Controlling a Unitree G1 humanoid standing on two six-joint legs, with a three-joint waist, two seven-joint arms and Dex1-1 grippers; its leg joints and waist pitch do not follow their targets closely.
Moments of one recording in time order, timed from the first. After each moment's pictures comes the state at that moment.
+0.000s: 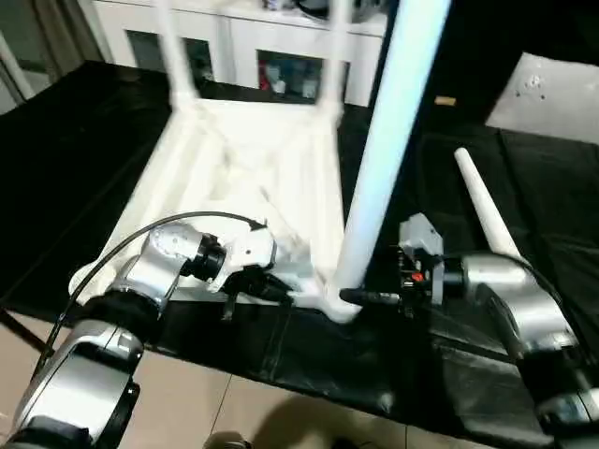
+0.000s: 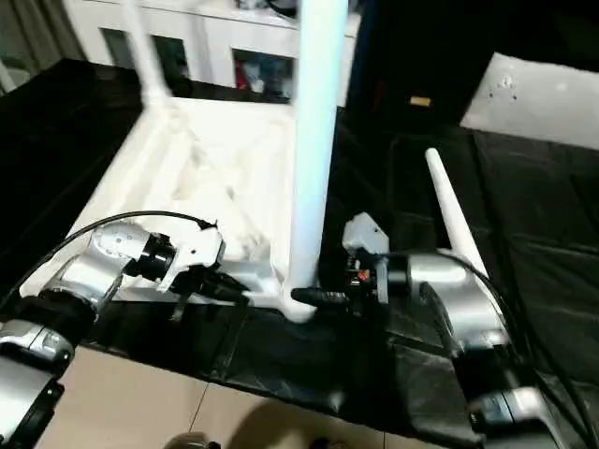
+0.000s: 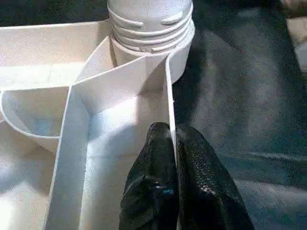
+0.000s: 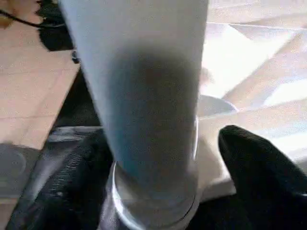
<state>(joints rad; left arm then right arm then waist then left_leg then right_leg) -0.71 0.40 -0.33 0.80 0.05 -0.21 -1.48 -0.44 -0.43 0.16 0.36 0.23 0.15 1.29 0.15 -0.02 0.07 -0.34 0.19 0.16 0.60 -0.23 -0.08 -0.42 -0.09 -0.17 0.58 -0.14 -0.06</state>
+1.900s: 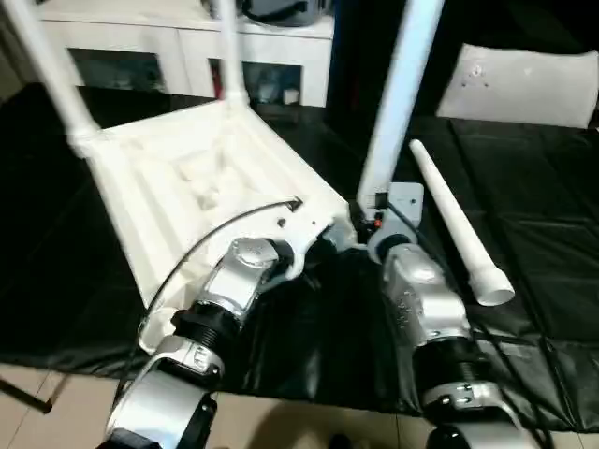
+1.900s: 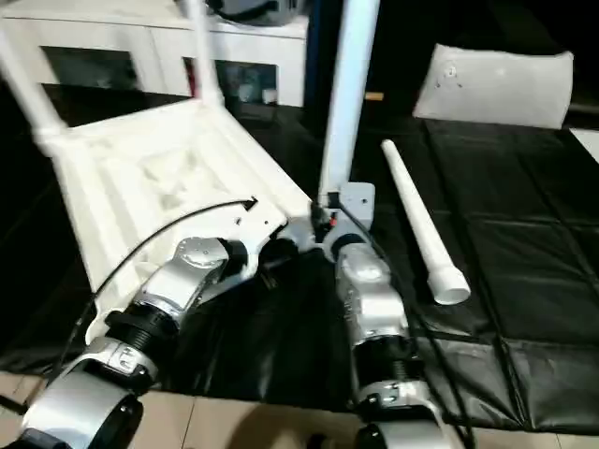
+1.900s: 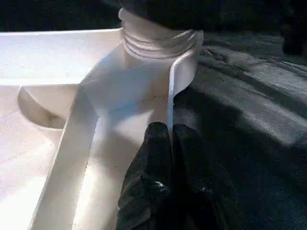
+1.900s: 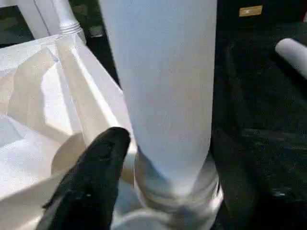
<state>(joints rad) -0.69 0.04 -0.20 0.70 0.15 0.23 -0.62 -0.49 0.09 -0.10 0.46 0.04 0.18 0.09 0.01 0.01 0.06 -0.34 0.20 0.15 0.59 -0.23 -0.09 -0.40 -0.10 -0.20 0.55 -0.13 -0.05</state>
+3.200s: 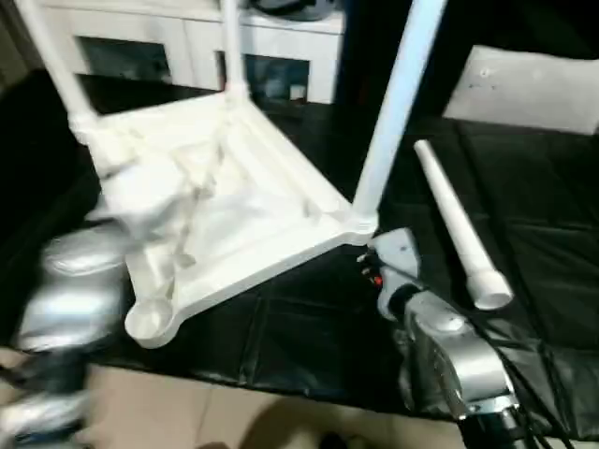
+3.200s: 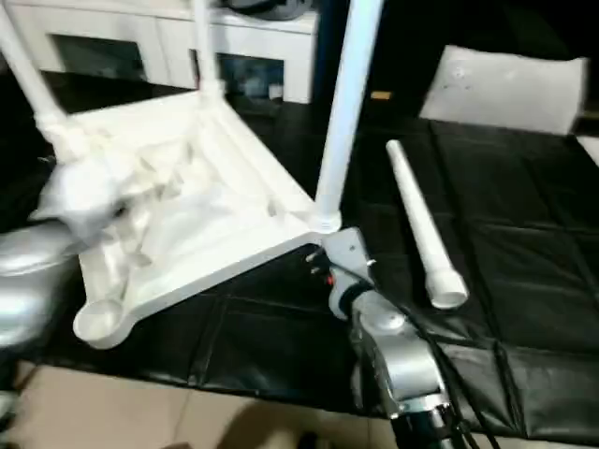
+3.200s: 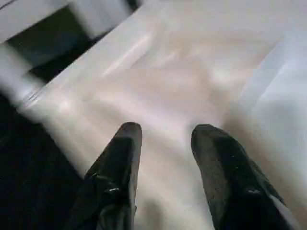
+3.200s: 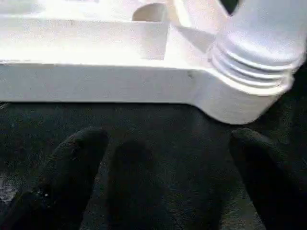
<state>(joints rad) -0.32 0.51 0.18 0.13 0.18 0.37 -0.49 -0.20 -0.12 0.15 0.07 -0.01 0.47 0.33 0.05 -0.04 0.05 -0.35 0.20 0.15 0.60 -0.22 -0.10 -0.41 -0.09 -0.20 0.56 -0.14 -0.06</state>
